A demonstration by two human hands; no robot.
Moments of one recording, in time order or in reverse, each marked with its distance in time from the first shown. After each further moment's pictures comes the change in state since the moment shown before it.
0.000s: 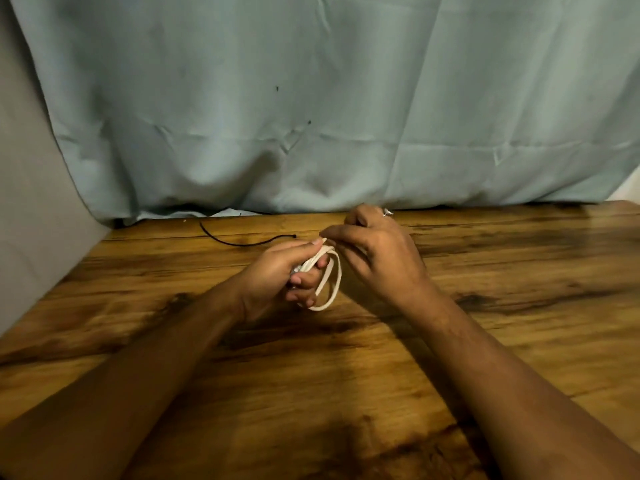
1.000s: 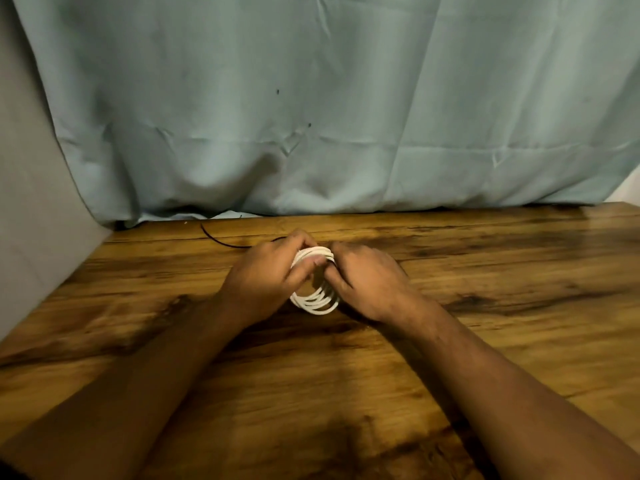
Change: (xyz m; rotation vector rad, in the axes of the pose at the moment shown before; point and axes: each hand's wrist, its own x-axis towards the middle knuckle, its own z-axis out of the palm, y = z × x) left_hand -0.004 -0.015 -0.028 1.299 0.367 0.449; right_hand -0.005 -0.018 0.014 -0.176 -0.356 0.118
